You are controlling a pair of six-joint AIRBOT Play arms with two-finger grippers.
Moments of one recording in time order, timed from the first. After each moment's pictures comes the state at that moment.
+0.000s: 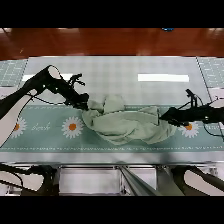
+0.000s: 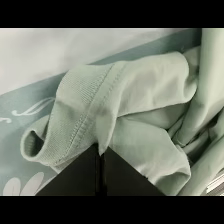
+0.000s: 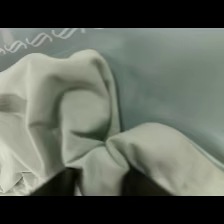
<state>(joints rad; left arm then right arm) -0.18 -1.67 1.24 1.02 -1.32 -1.43 -0.28 -1.22 0.65 -0.87 1.14 1.24</state>
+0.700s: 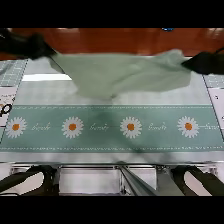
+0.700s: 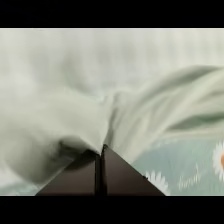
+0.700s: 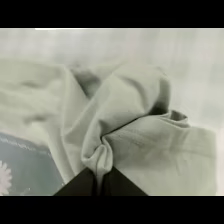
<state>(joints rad) 0.09 -1.23 1.64 0.92 -1.32 -1.45 -0.16 -0.96 1.36 -0.91 1.26 1.32</state>
